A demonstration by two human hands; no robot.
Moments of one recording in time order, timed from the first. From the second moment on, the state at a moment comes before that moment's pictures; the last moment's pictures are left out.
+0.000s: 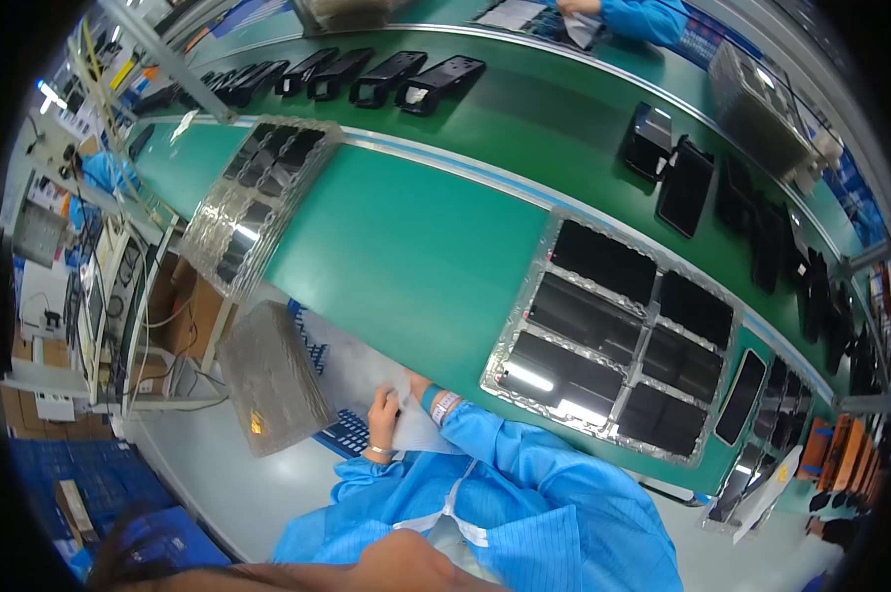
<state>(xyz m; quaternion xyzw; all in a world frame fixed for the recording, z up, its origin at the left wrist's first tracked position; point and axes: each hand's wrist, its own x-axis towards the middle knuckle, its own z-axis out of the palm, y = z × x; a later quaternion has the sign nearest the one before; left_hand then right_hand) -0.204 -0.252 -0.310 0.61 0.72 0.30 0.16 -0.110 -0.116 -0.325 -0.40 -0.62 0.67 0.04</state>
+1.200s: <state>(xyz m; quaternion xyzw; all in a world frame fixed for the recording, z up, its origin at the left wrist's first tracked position) -0.165 -0.082 -0.052 0.74 0.51 0.26 0.35 0.160 0.065 -0.105 -0.48 -0.87 0.00 0.11</state>
